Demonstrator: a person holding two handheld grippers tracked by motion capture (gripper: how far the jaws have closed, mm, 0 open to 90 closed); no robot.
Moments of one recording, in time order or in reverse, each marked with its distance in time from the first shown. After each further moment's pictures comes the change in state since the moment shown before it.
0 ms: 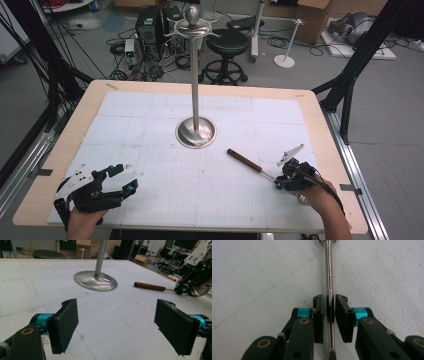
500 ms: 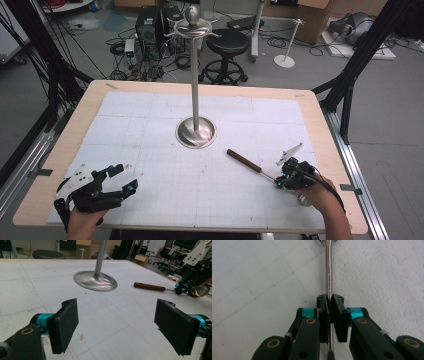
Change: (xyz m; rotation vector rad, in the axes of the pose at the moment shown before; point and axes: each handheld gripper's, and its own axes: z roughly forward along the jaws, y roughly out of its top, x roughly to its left) left arm 0.000 0.000 0.000 -0.001 -0.003 0.002; right arm -0.002 0.002 0.001 0.017 0.025 0.000
